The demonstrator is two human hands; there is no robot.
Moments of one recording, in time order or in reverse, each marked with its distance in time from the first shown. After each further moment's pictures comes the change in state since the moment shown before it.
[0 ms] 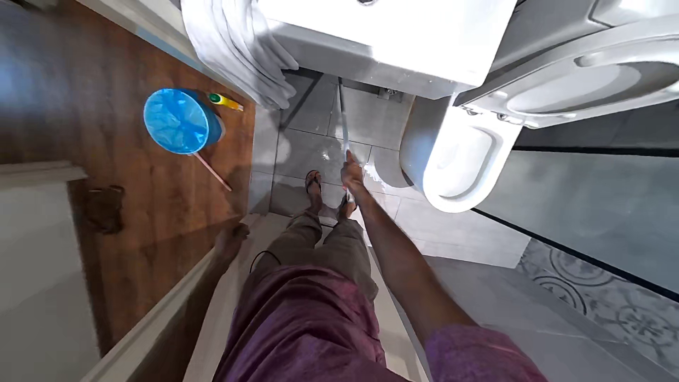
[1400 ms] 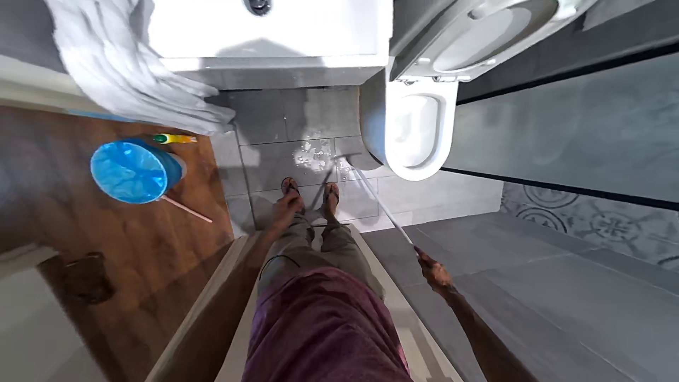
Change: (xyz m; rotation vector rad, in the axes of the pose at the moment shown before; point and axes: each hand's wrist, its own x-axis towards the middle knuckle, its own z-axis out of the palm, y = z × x) left_hand 0.027 0.183 0.146 0.023 -0.394 0.355; right_hand -0.270 0.387 -0.070 -0.012 0.006 0.285
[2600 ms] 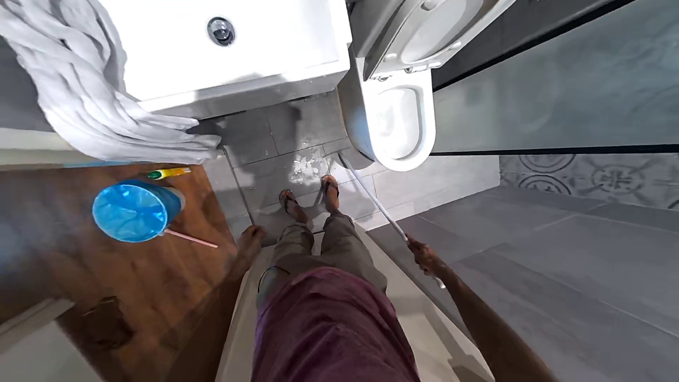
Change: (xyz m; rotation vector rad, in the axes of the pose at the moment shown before) left_hand -0.012 -0.074 -0.069 0.132 0.083 -0.227; right_hand 0.018 -0.017 0.026 0.303 -0.157 0.225
